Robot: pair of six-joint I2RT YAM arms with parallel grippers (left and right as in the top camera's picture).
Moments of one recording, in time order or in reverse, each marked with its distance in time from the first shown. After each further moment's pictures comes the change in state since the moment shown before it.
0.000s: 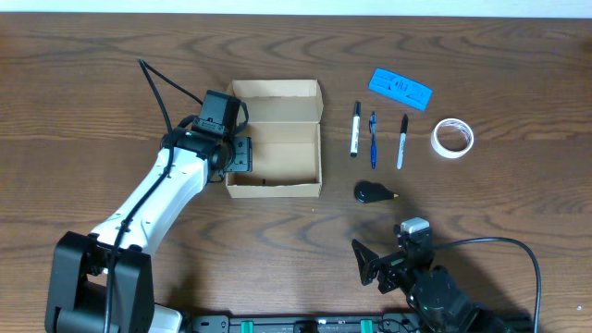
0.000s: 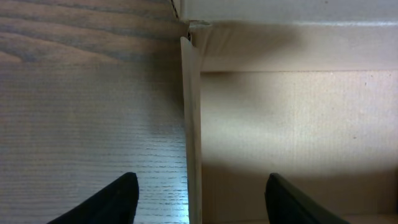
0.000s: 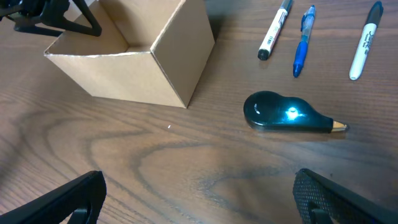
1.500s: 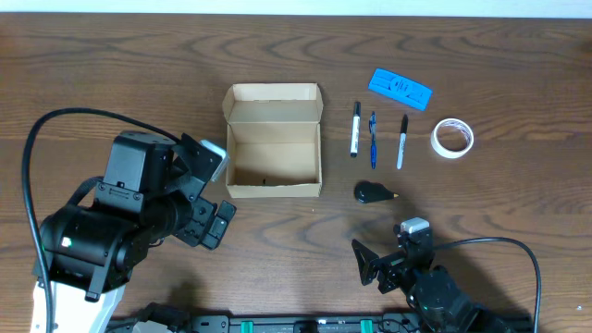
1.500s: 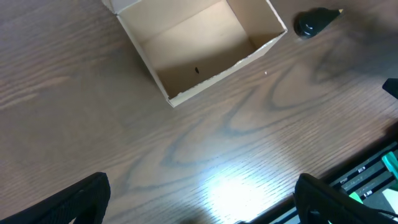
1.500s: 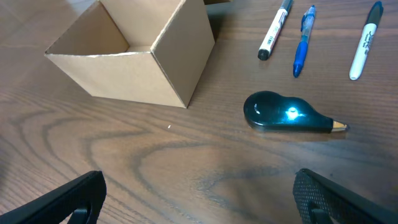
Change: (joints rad) left arm 0.000 -0.583 0.264 -0.714 0.208 0.479; right arm 0.000 0.000 0.000 0.000 0.000 0.000
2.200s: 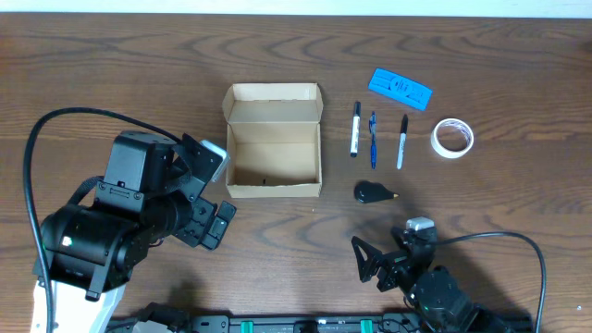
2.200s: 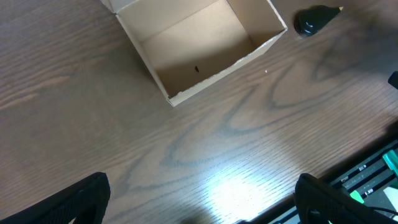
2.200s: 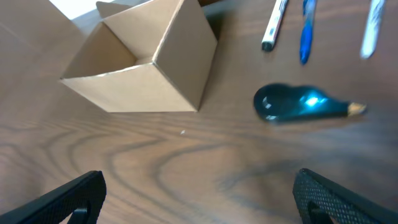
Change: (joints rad) left arm 0.000 0.001 0.000 -0.002 0.000 0.004; right arm 0.000 0.000 0.000 0.016 -0.018 0.179
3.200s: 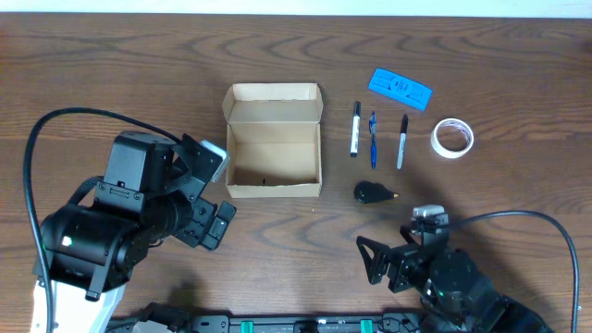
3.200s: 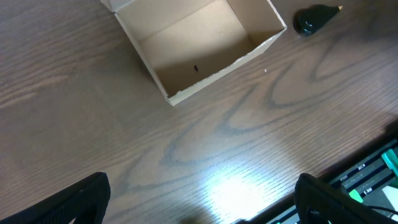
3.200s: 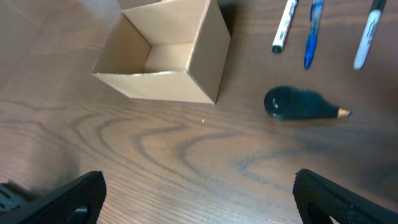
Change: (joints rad) left arm 0.000 0.001 0.000 -0.003 0.002 0.000; right arm -0.074 0.360 0.421 -0.206 -0.132 -0.062
